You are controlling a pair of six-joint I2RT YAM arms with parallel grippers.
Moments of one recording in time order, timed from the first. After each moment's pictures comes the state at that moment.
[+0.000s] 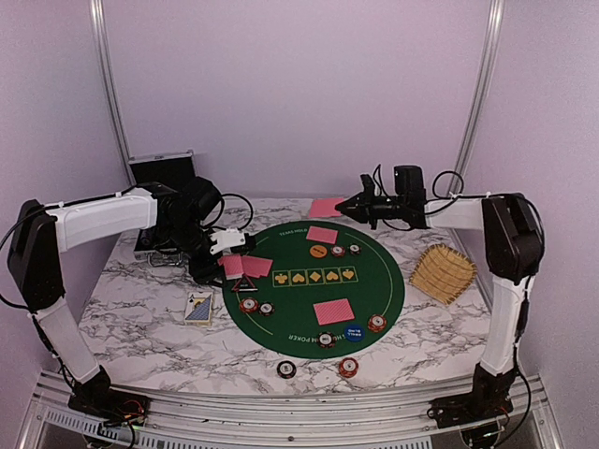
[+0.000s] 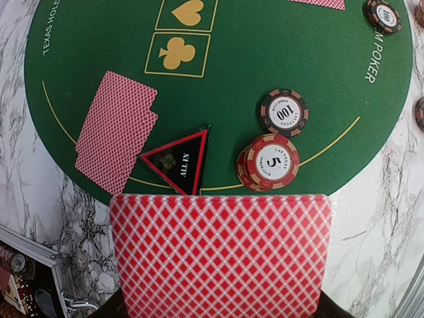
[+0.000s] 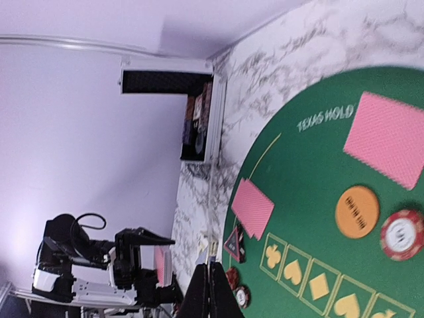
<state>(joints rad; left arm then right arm) -0.58 1.72 1.36 -0.87 0.17 0.72 0.31 2.03 1.41 0.20 -0.90 0.95</state>
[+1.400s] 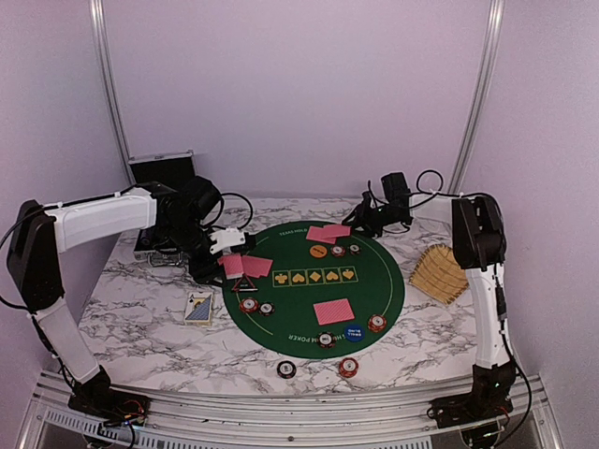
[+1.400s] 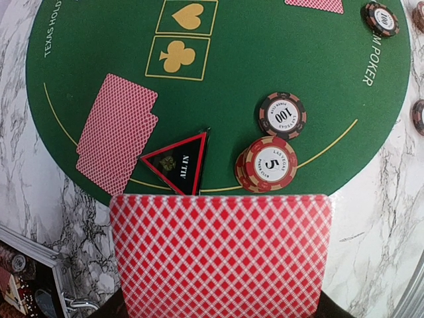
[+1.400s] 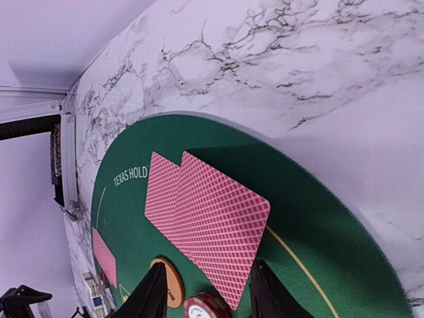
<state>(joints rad) -0.58 1.72 1.36 -0.88 0.18 0.72 0.23 2.41 1.90 -0.32 -0.64 0.61</state>
